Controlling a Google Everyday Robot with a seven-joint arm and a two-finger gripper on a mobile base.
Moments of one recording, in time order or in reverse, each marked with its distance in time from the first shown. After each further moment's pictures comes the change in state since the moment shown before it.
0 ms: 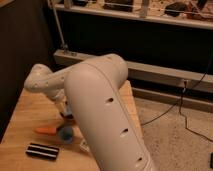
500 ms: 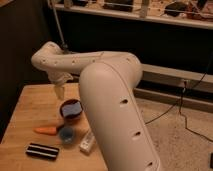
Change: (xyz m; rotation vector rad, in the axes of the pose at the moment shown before) arm 0.011 -0.057 -0.038 -0.098 -0.141 0.179
